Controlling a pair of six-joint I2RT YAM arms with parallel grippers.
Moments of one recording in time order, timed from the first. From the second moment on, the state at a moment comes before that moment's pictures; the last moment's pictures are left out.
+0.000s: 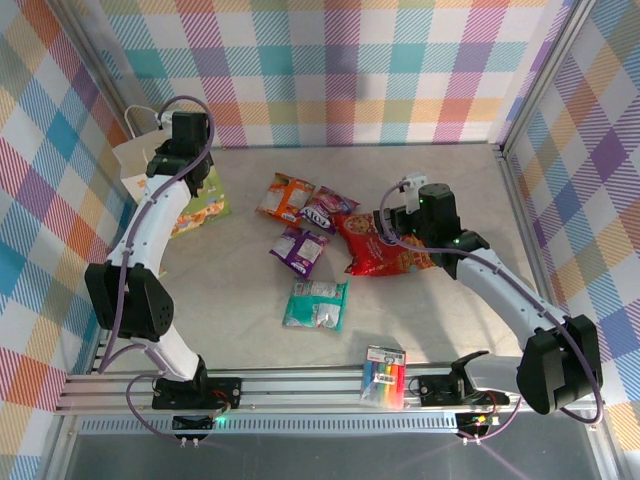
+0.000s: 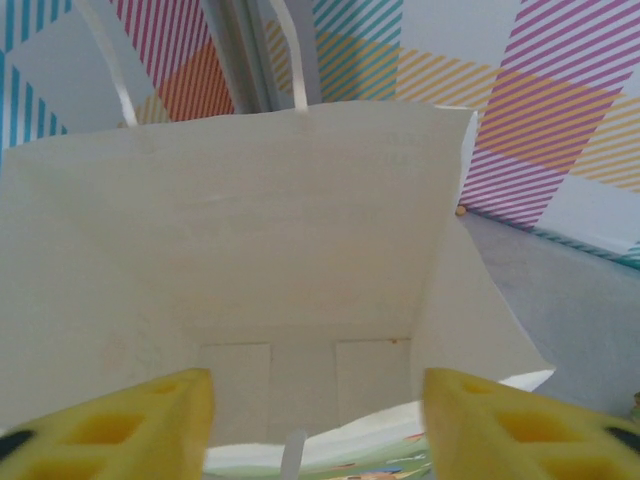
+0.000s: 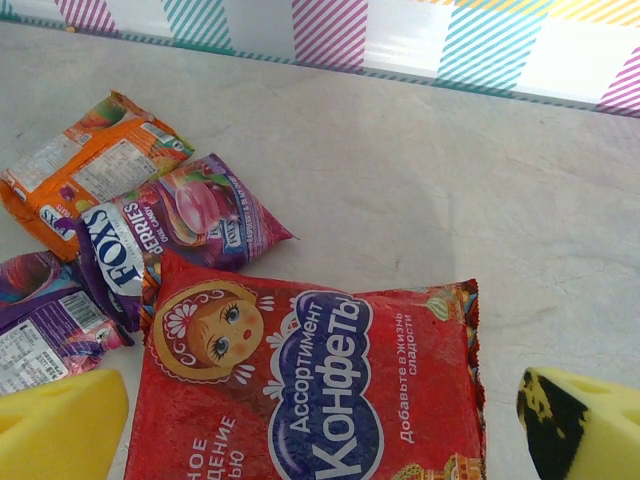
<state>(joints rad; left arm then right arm) -0.11 1.68 1.65 -0.60 -0.58 -0.29 0.39 1.25 0.91 -0.20 0.05 0.04</state>
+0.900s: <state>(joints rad) -0.11 1.65 1.67 -0.63 -0.38 -0.24 0.39 1.19 0.91 -0.23 0.05 0.04</state>
